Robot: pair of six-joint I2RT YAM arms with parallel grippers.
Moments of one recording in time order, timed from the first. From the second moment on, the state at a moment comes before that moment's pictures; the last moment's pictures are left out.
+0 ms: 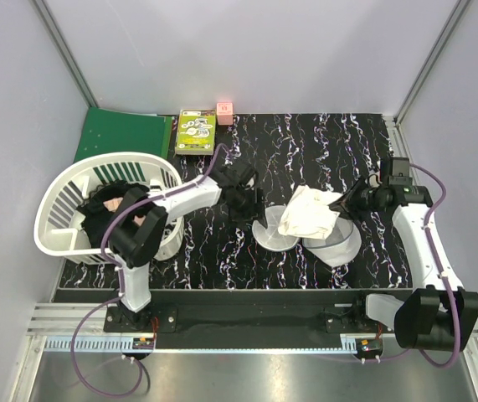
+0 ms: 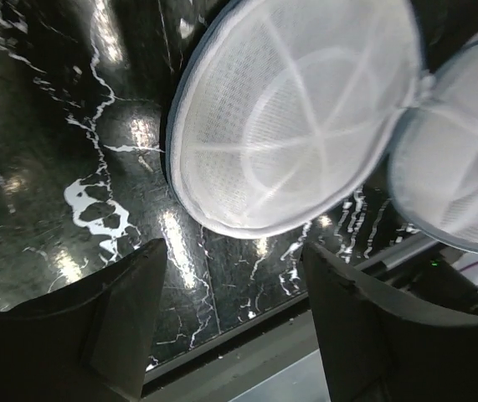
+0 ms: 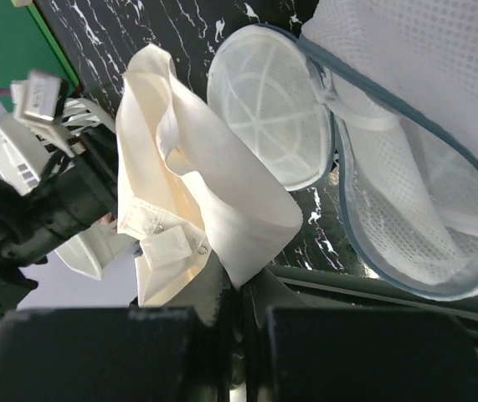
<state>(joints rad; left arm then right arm) -0.70 1.88 1.36 -0.61 0.29 -0.74 -0.06 1.17 0.99 -0.84 -0.55 0.71</state>
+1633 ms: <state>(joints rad) -0.74 1.55 1.53 -0.86 0.21 -0.61 0.14 1.53 1.33 -0.97 -0.31 0.48</state>
